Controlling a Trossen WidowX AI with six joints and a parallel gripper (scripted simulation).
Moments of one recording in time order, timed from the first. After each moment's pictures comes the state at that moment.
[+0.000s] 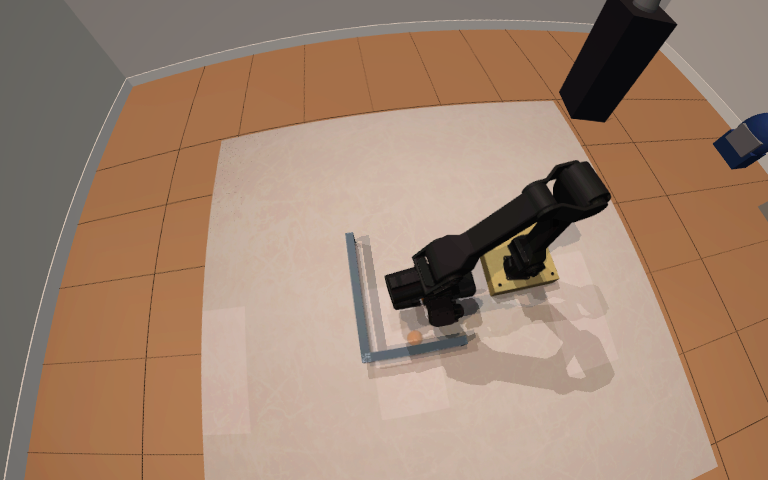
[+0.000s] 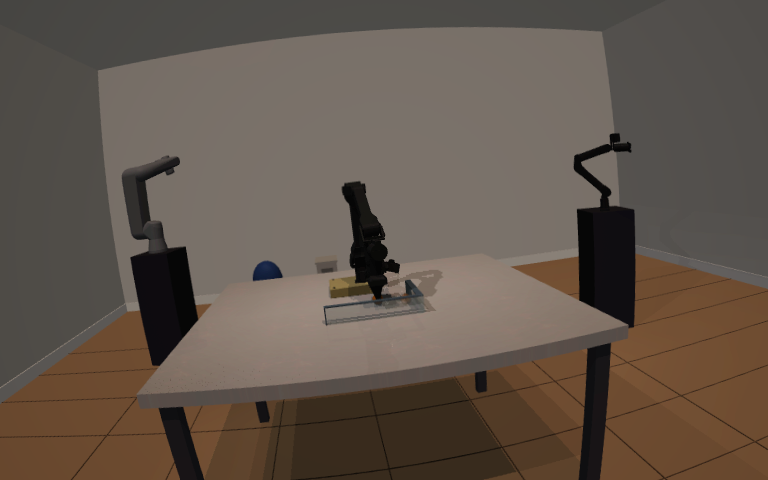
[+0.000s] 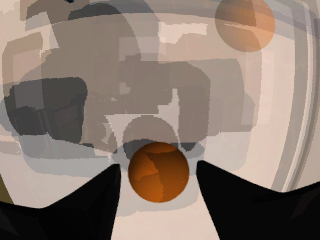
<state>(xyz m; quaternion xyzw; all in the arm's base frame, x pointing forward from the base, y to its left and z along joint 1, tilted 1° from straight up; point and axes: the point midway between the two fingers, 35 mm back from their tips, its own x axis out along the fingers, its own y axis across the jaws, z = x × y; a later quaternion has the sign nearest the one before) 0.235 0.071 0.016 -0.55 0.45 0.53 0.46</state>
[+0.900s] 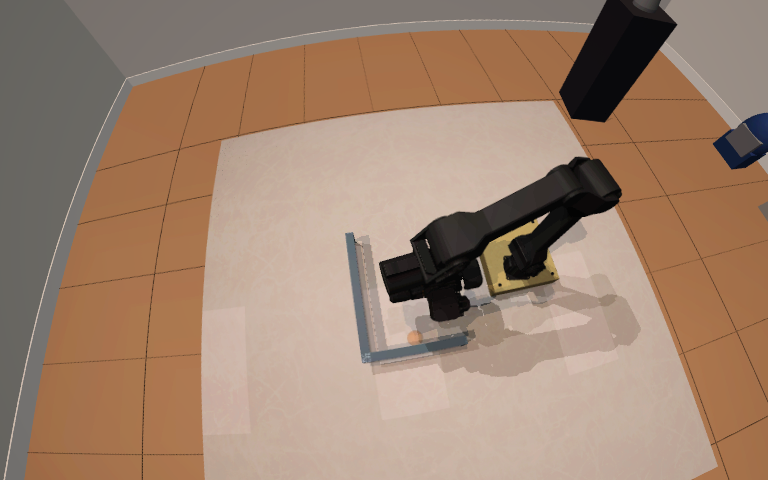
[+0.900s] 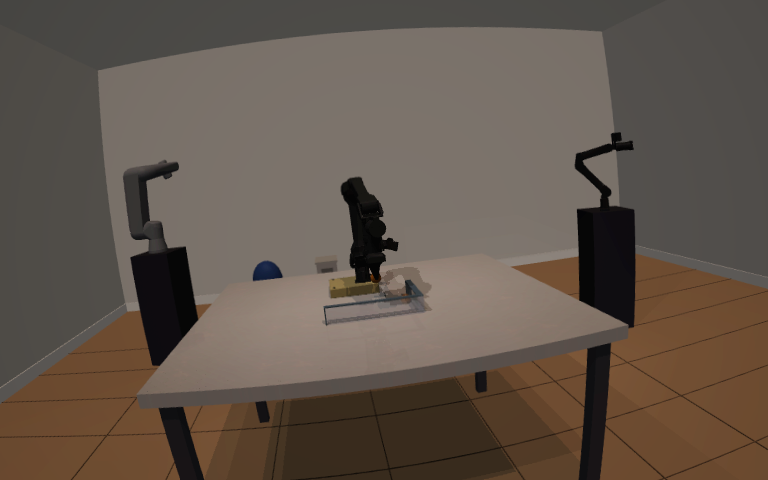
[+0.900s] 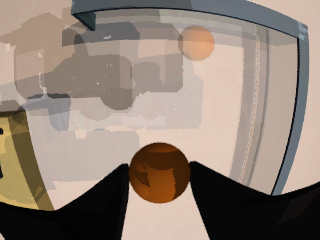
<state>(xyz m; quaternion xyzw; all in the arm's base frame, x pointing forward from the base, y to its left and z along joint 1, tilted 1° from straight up) 0.241 0.075 0.096 -0.55 0.45 0.53 0.46</state>
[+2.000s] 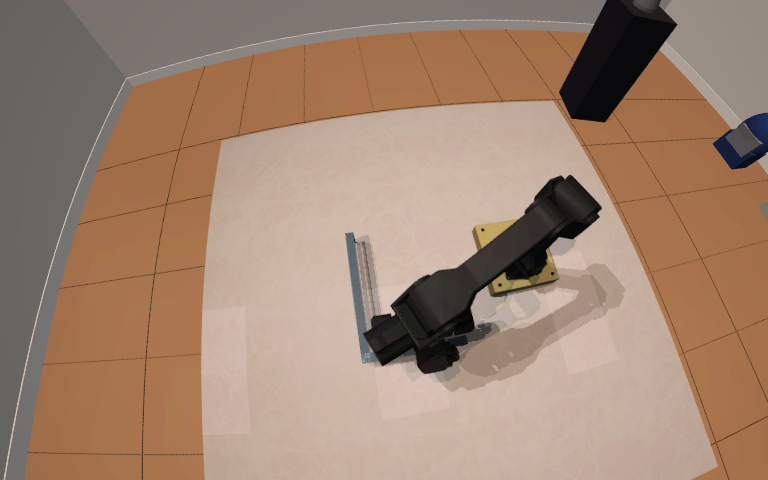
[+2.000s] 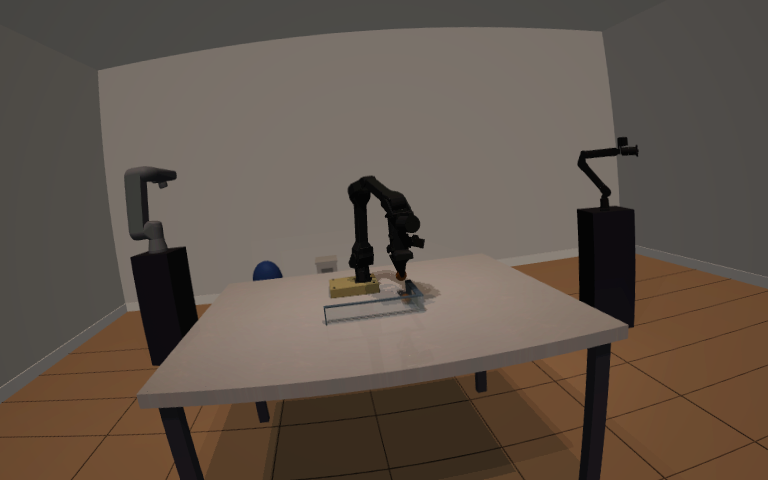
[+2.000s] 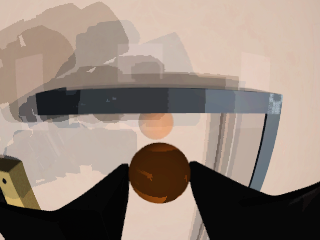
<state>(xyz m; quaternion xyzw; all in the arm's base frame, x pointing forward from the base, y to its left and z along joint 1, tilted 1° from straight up) 0.266 0.165 0.103 -0.55 0.45 0.54 0.46</state>
